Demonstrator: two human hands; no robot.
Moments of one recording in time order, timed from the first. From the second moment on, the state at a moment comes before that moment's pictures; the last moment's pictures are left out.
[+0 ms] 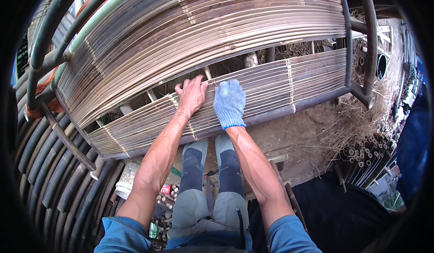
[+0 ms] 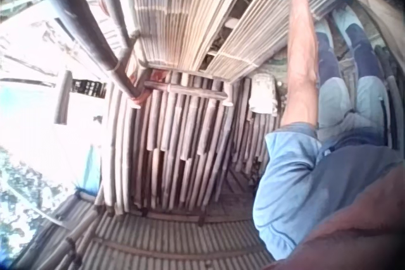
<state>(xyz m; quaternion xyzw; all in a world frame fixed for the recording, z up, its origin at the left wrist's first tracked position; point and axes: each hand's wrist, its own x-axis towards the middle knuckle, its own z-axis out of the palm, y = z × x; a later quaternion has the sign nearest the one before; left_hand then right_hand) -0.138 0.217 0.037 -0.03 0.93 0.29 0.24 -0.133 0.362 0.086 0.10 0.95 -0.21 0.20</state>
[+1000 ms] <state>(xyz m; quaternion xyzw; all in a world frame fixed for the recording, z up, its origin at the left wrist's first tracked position) -0.143 0.213 0.039 -0.02 0.91 0.30 0.29 -0.115 0.391 0.170 -0.26 0.85 -0.24 0.39</state>
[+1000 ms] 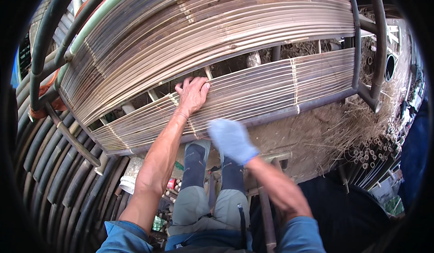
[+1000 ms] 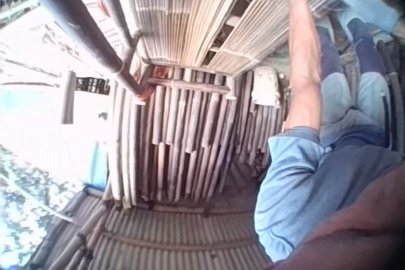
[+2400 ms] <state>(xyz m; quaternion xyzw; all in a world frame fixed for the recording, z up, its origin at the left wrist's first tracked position) -0.061 0.004 0.121 0.11 0.87 0.43 0.23 0.002 0.269 0.257 -0.18 0.94 -0.20 0.22</state>
